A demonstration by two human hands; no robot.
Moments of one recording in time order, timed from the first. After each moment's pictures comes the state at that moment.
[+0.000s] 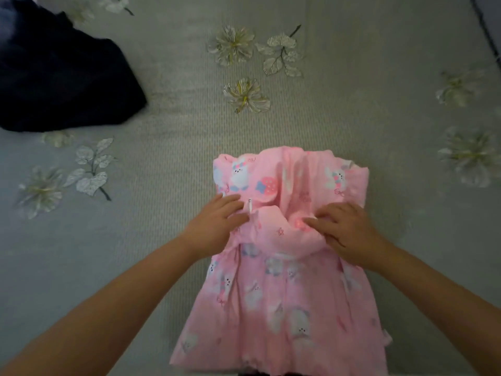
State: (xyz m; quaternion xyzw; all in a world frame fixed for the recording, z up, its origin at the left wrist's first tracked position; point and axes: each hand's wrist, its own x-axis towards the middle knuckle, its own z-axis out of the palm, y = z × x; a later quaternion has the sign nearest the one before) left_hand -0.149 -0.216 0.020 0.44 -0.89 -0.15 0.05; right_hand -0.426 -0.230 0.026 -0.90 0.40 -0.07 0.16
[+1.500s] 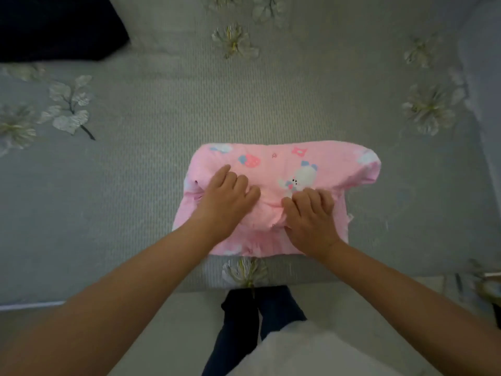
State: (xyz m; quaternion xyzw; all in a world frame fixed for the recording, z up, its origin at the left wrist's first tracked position) left_hand -0.189 -0.112 0.066 0.46 -0.88 0.07 0.00; right_hand -0.380 -0.096 0.023 -0.86 0.45 -0.16 -0.16
